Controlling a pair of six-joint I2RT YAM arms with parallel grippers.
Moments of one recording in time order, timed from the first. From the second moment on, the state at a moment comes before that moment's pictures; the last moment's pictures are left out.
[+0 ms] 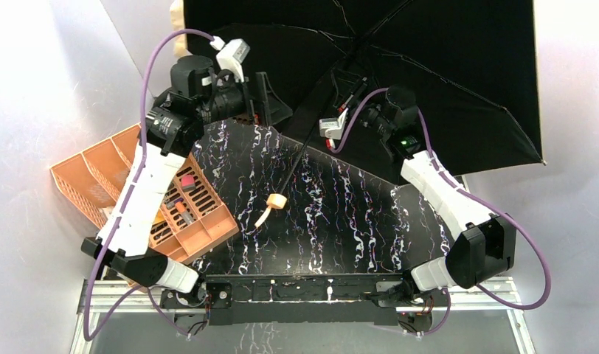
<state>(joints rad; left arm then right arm) -0.44 1.44 1.91 -0.78 0.42 -0.39 0.43 1.41 1.26 0.26 -0.52 -1.70</state>
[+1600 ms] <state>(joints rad) -0.64 1.42 1.43 -0.53 0.37 -0.40 0.52 1.00 0.76 0.34 -0.46 -0.75</state>
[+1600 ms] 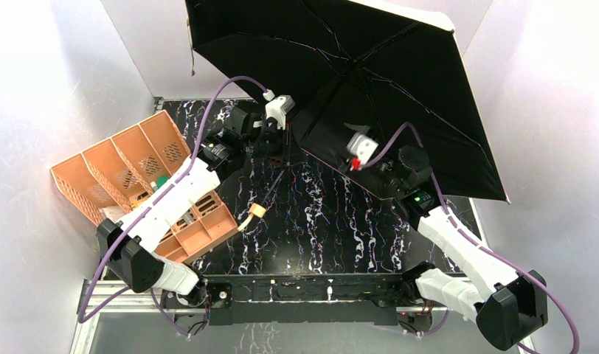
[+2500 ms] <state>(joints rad) -0.74 1.39 1.31 -0.42 0.29 -0.45 0.52 1.16 0.89 0.39 -0.06 1.01</state>
